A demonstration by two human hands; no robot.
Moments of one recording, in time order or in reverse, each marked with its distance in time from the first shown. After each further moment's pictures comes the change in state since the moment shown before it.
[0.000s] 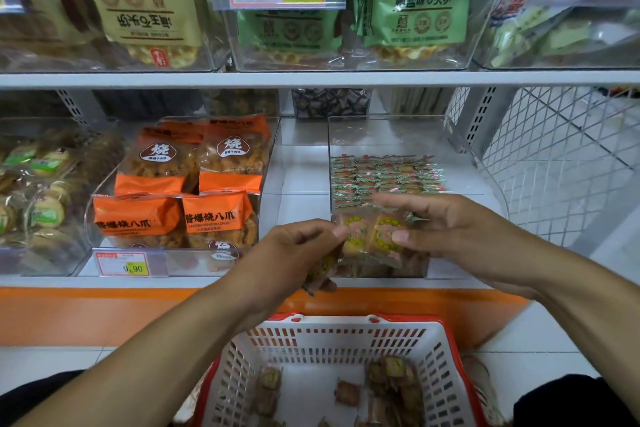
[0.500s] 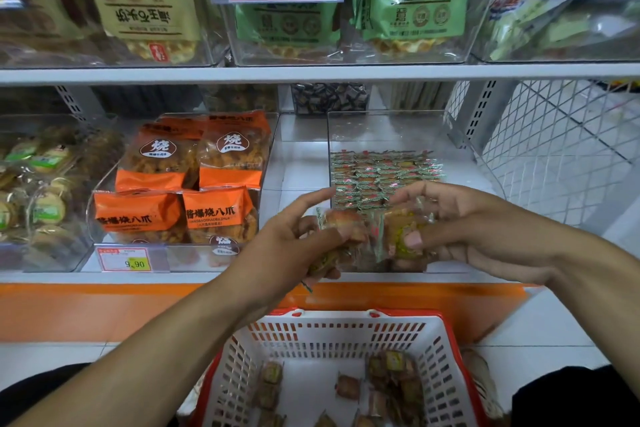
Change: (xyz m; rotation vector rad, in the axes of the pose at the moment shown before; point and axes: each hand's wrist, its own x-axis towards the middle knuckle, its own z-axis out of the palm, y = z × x) left_hand -0.003 0.002 0.001 -0.049 0.063 0.042; right_hand -0.006 -0.003 -0.016 0.277 -0.114 0.100
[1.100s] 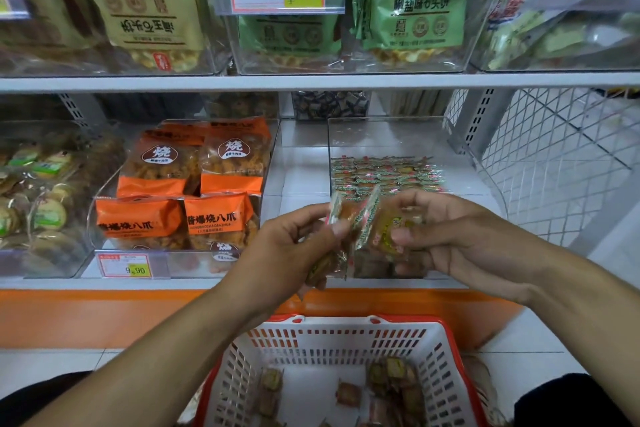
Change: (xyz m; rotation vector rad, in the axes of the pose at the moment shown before) left_hand -0.007 0.006 0.000 0.054 0.004 0.105; right_hand 0.004 0.003 0.021 0.115 0.014 -0.063
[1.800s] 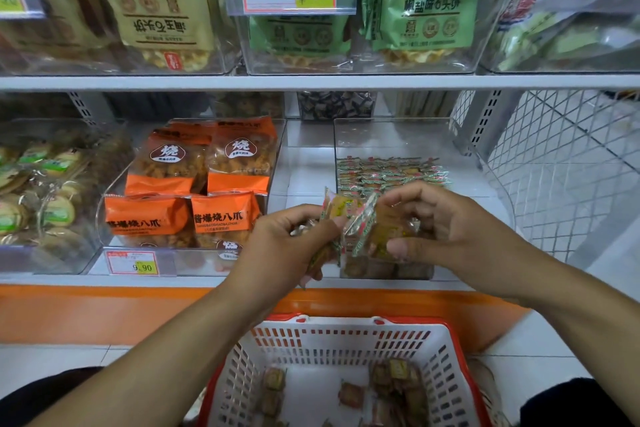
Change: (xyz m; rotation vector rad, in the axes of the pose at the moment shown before) left_hand 0.005 -0.005 -0.003 -0.012 0.152 0.012; right_hand 0.005 0.009 -0.002 -0.519 0.036 -0.315
